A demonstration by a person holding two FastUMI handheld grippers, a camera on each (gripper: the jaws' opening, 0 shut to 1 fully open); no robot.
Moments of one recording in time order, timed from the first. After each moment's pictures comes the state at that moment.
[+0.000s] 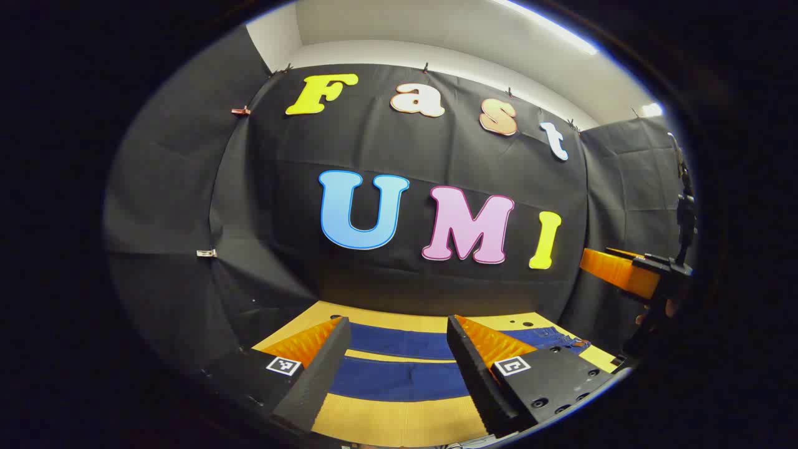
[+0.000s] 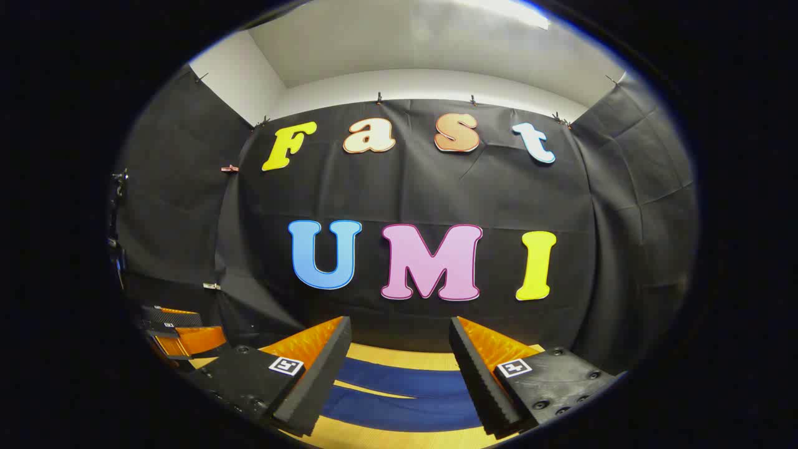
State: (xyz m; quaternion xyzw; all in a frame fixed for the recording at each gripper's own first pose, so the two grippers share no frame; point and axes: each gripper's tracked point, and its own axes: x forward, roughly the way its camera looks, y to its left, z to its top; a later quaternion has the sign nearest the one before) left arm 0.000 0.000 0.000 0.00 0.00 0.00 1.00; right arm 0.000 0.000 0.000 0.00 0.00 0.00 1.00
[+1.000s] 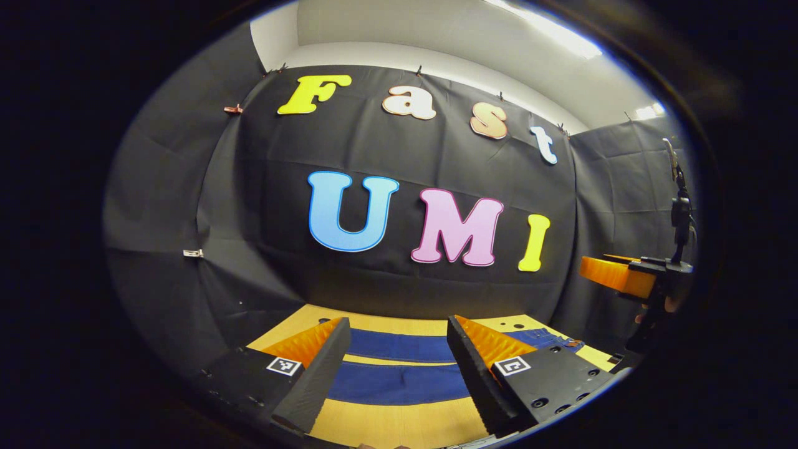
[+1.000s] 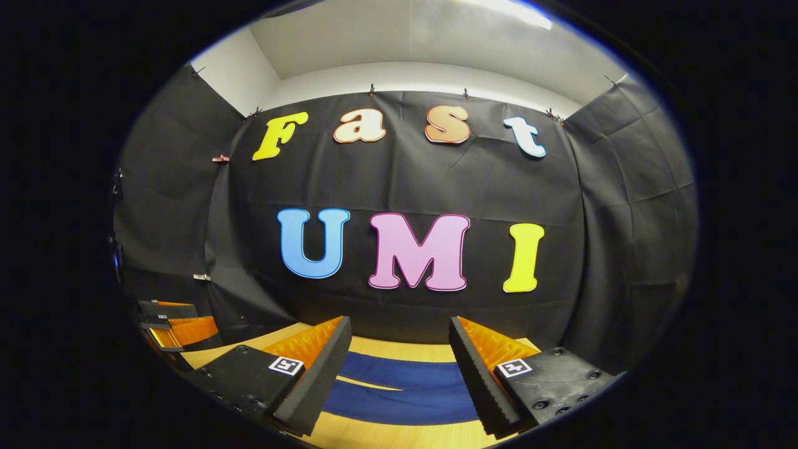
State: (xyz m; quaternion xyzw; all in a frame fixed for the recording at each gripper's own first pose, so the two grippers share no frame) left arm 0.008 -0.009 -0.004 -0.02 -0.01 -0.04 1.00; right arm -0.008 -0.021 -0.015 -0.01 0.02 -0.03 1.00
